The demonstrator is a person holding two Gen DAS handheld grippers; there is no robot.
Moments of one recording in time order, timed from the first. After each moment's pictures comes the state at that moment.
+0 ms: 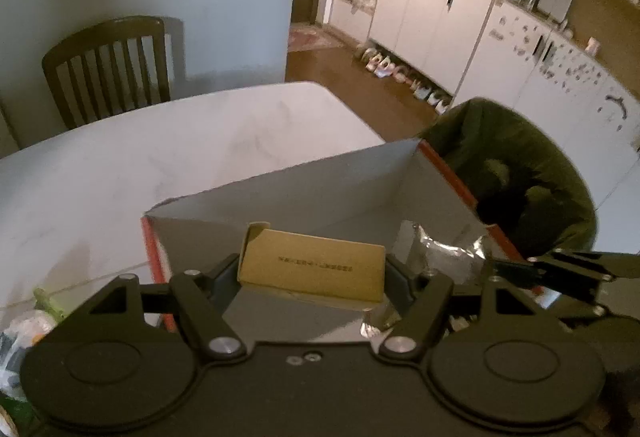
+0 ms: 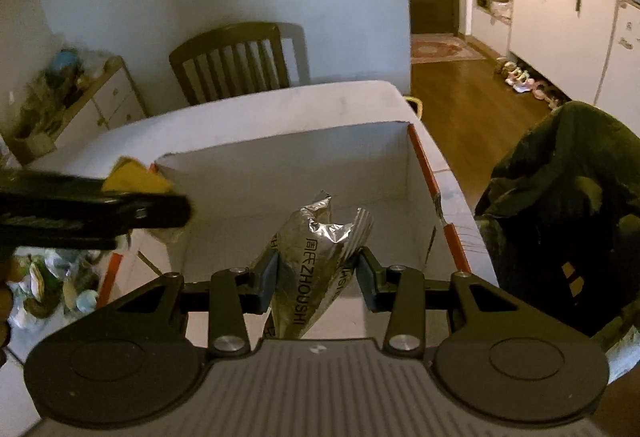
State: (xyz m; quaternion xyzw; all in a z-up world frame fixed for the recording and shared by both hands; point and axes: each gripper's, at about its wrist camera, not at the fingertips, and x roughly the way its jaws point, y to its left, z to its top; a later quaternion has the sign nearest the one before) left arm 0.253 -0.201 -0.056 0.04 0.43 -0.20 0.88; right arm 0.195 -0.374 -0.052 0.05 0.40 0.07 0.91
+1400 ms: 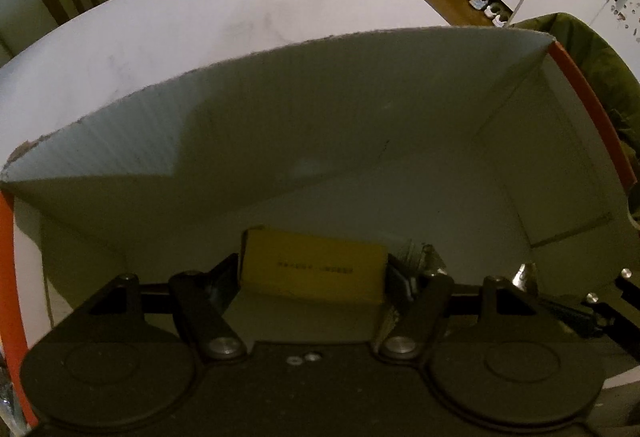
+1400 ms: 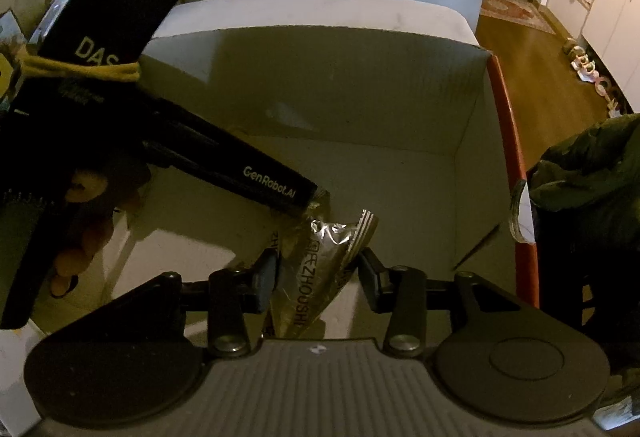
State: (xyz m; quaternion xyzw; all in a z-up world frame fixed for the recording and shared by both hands) left arm 0.333 -0.242 -0.155 0.07 0.57 -0.13 0.81; right arm 0.248 -0.370 -0.115 -0.04 0.50 0.15 0.85
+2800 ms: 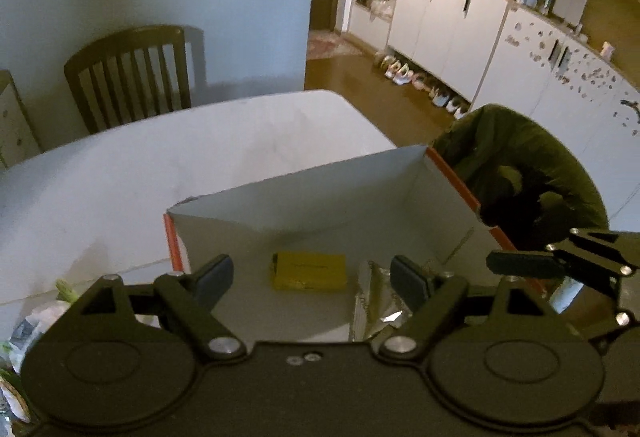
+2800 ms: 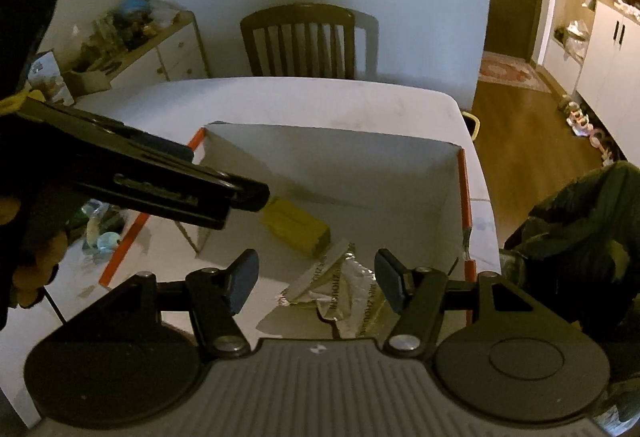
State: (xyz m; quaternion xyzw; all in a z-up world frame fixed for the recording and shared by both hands) left arm 0.225 -0.197 -0.034 0.04 0.41 -0.17 0.89; right arm 0.185 -0.371 -0.033 -0.03 0.40 0.17 0.90
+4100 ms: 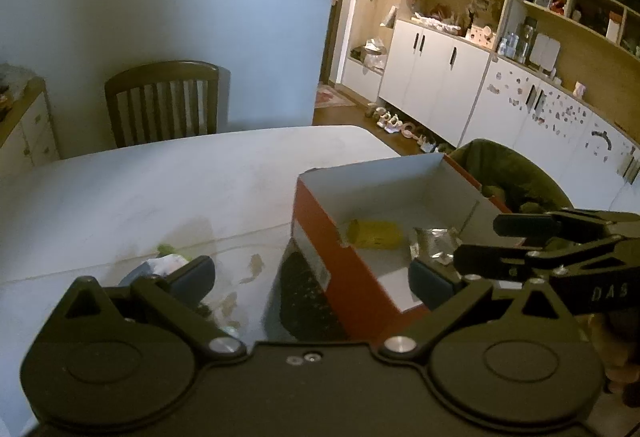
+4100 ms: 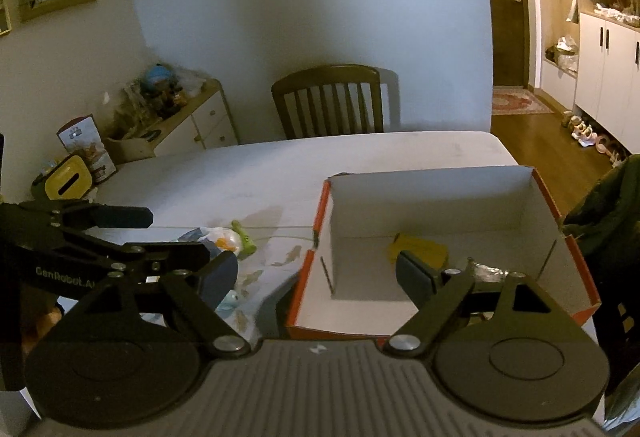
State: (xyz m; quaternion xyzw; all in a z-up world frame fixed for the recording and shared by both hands) left arm 0.134 -0.031 -0.017 0.00 0.34 -0.20 0.92; right arm 0.101 -0.261 0.001 0.06 0.32 0.16 0.93
